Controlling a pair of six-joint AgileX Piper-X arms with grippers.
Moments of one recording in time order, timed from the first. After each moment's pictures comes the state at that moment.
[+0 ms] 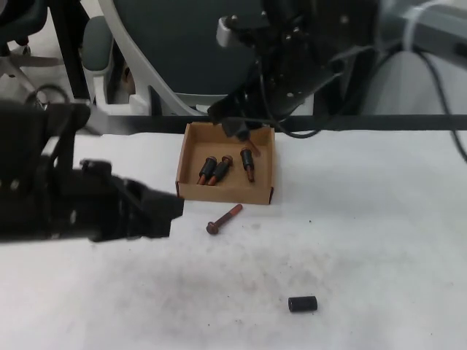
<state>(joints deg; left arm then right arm) -21.1 66.7 -38.7 13.7 28.5 -5.2 28.8 114.6 -103.0 47.8 -12.2 -2.8</state>
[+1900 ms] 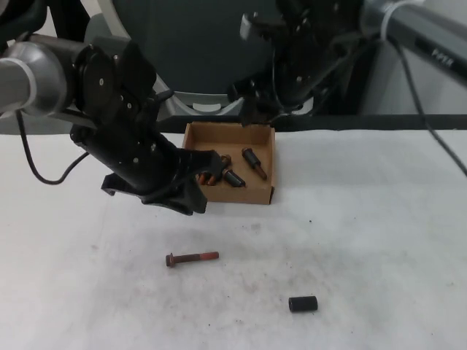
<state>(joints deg) -21.1 101.7 -74.0 47.4 27.6 -12.8 22.7 128.5 -125.0 62.9 -17.2 -0.5</state>
